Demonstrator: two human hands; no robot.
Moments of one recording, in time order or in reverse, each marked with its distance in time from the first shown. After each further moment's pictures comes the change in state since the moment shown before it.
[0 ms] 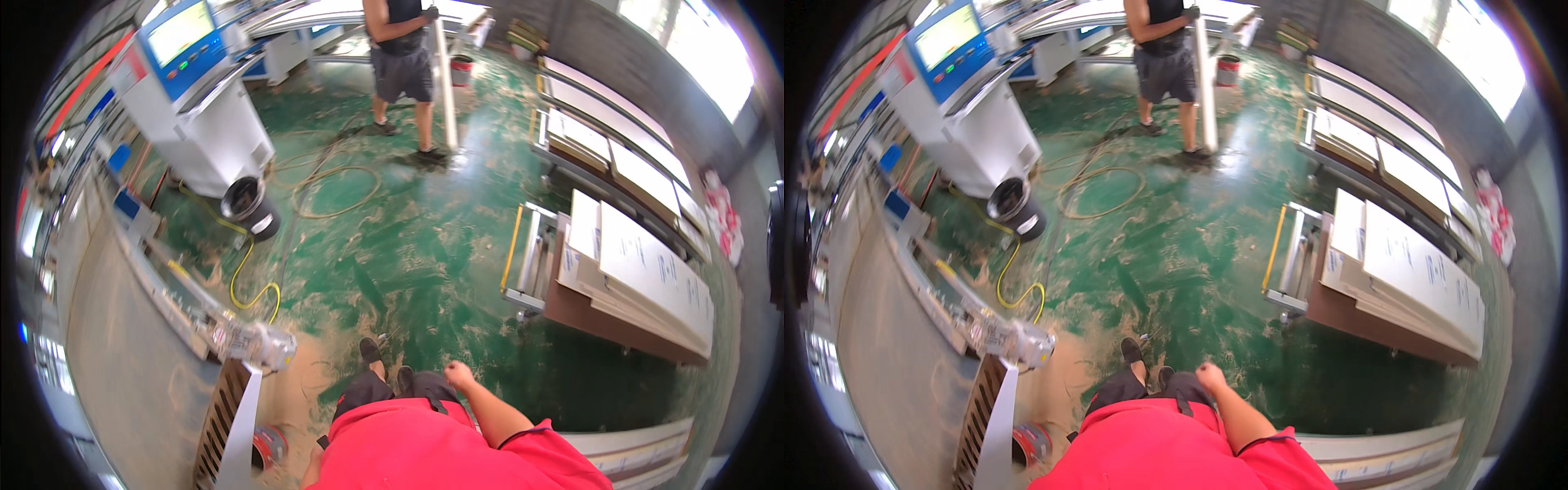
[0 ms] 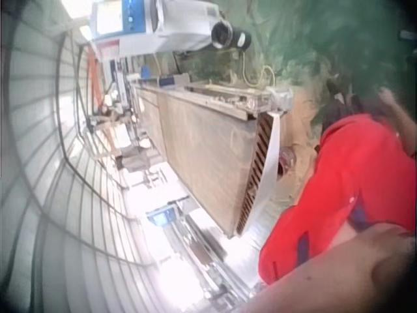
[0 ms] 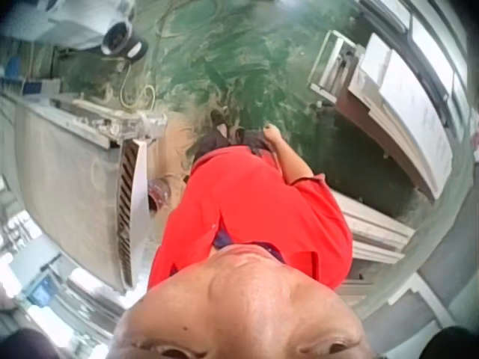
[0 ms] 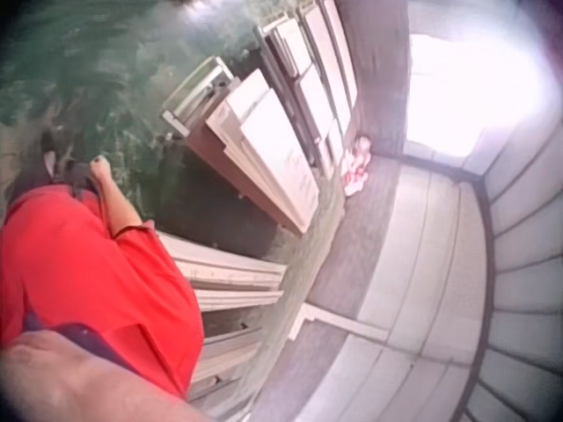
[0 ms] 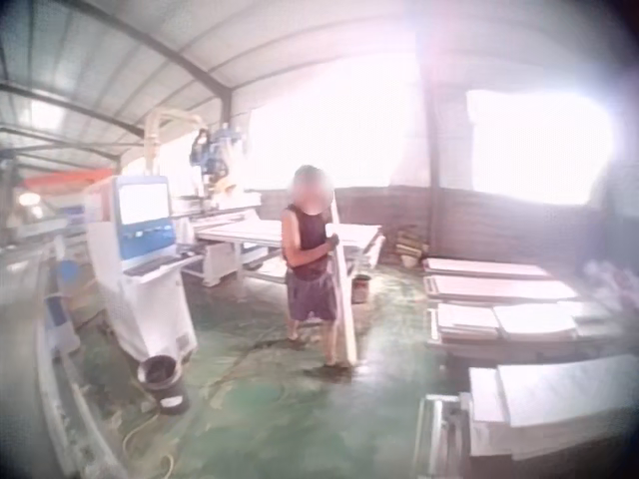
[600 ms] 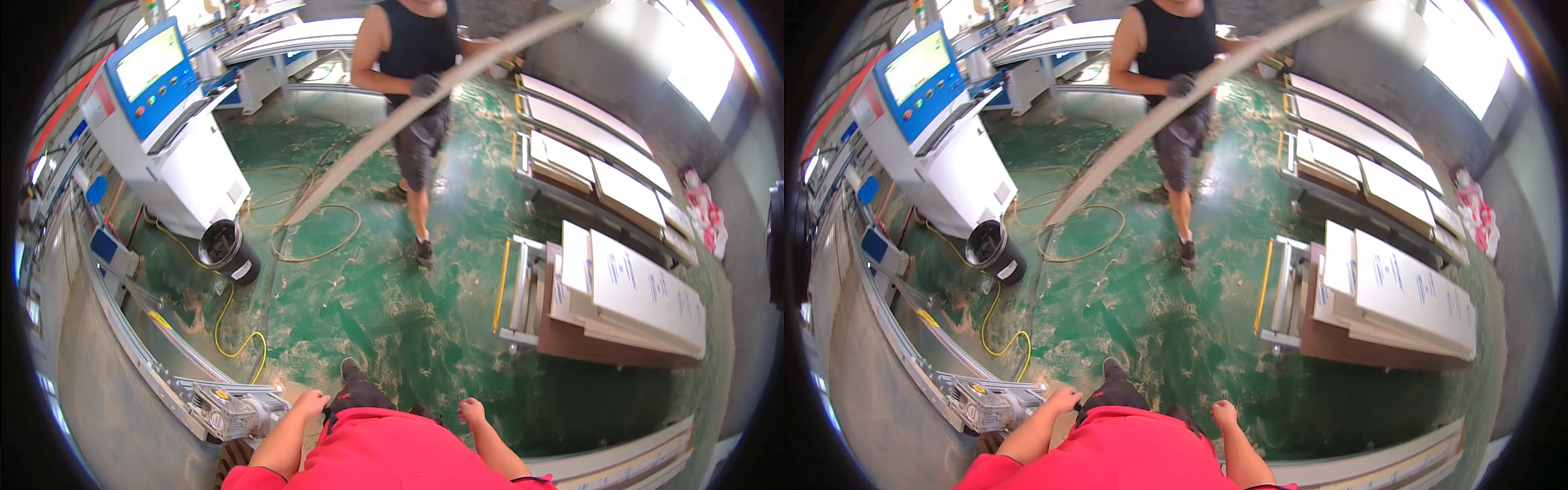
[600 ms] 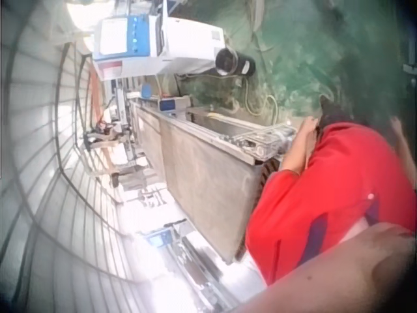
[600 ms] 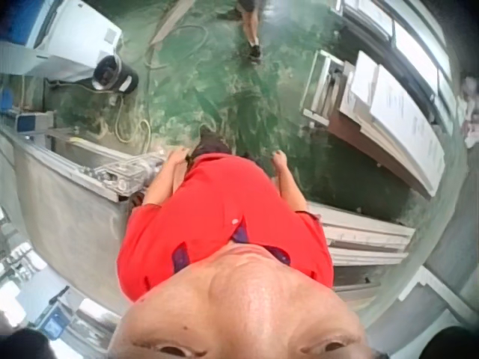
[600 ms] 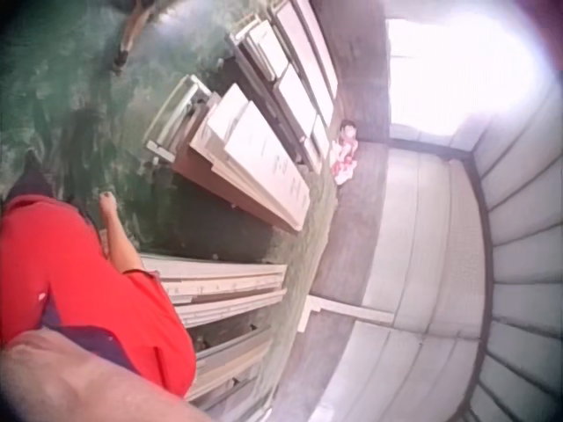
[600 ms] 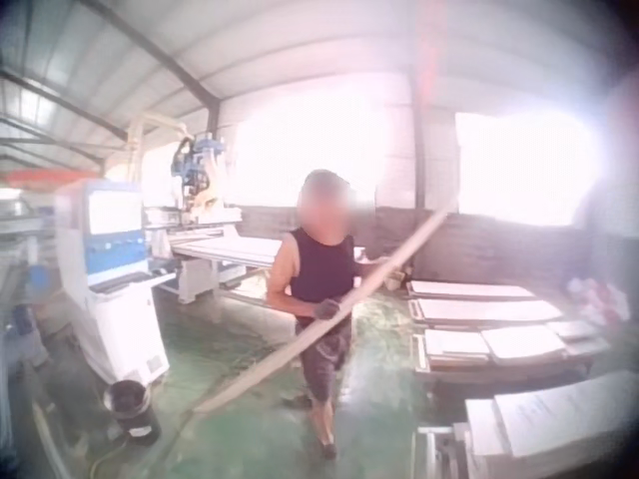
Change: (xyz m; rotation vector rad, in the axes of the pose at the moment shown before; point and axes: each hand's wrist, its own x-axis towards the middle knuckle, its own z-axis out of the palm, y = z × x) left_hand 0.195 0.319 -0.051 0.652 -0.160 0.408; right_hand 0.045 -0.029 -0.037 0.625 0.145 0.331
